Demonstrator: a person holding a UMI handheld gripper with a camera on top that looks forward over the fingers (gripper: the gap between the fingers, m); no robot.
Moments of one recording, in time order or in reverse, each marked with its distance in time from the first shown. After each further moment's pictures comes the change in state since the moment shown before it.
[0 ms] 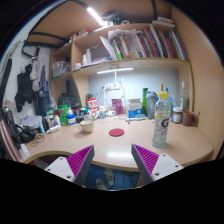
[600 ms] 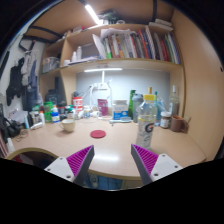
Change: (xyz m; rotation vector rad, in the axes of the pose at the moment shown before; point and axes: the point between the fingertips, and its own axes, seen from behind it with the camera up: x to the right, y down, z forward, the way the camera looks) arm 0.069 -0.004 0.027 0.014 0.130 -0.065
